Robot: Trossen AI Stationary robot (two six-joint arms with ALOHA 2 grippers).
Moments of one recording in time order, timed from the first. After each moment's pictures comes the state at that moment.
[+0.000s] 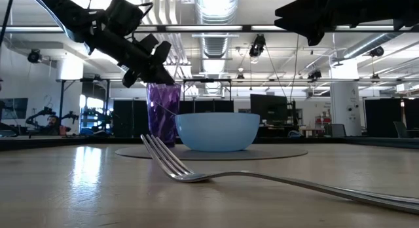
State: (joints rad) left arm 0.45 1.24 0.62 0.31 -0.23 -0.29; right arm 0.08 0.90 0.38 0.53 0.31 0.04
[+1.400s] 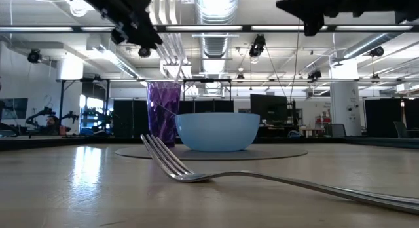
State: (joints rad) left arm 0.43 1.00 0.94 -0.36 -0.18 -0.09; right arm 0.15 0.90 0.41 0.53 0.20 0.08
